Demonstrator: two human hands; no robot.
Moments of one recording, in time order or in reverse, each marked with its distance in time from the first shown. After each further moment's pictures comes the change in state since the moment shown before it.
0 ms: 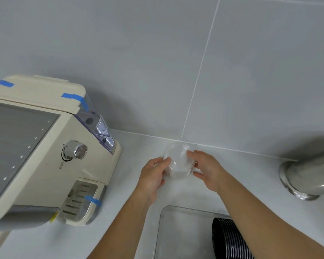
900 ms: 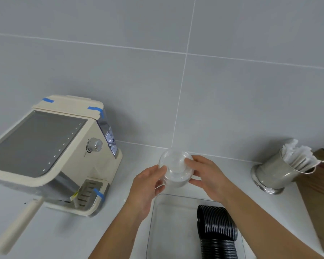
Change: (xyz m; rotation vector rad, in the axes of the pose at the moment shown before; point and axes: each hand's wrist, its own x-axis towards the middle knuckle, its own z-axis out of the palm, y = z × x) left_hand -0.136 0.013 -0.007 -0.137 -0.099 0.171; right_hand -0.135 -0.005 -0.019 0.037 -0.116 -0.263
